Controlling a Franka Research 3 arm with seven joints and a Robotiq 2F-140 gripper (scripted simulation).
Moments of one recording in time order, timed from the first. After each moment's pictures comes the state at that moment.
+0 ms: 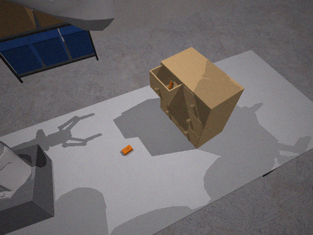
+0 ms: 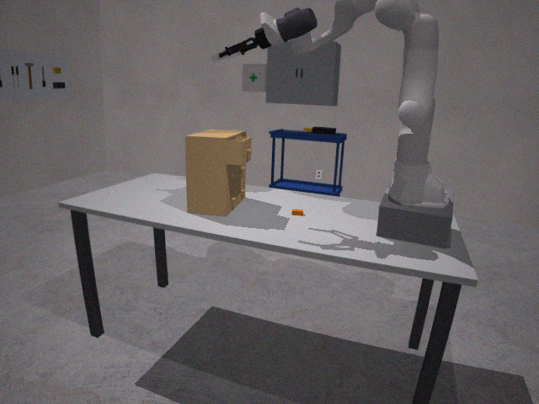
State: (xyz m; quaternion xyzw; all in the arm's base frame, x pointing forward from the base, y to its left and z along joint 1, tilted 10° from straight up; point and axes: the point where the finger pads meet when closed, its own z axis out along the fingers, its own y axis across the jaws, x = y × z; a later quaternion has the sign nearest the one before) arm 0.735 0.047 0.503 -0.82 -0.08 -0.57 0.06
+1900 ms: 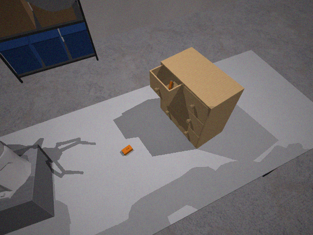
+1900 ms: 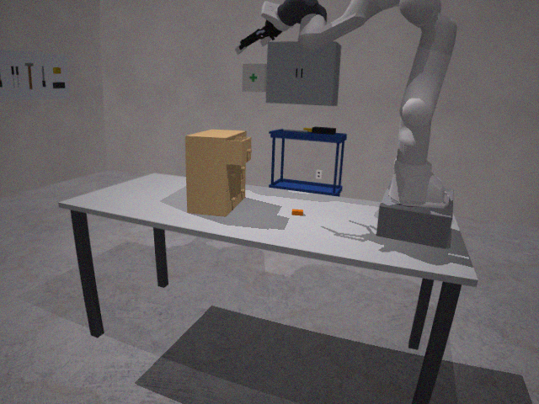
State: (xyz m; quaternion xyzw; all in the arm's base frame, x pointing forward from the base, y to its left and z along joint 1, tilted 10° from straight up) arm 0.700 -0.136 0.532 -0.84 0.10 -0.50 -0.16
